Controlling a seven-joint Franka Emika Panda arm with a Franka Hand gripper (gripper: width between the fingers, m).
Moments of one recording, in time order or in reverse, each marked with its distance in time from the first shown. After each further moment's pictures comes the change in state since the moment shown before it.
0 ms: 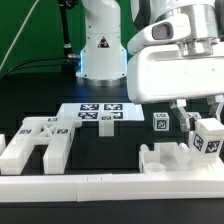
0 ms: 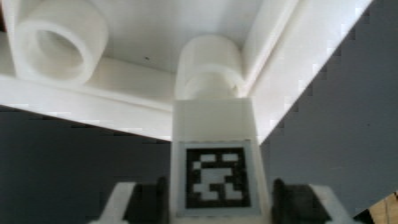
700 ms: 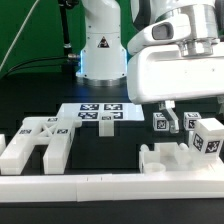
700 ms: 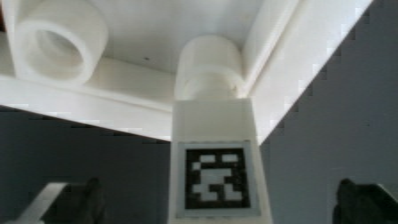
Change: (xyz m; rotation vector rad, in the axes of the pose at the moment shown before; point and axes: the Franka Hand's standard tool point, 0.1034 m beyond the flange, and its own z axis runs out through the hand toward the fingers) arm 0.000 0.000 0.000 0.000 0.000 0.000
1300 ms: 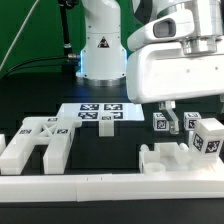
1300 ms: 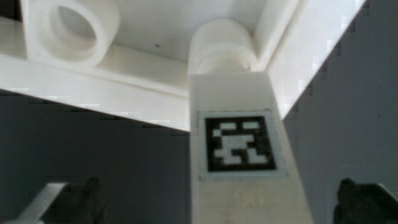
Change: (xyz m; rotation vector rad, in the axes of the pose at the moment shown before) arm 0.013 0.007 0.003 0.015 -0.084 0.012
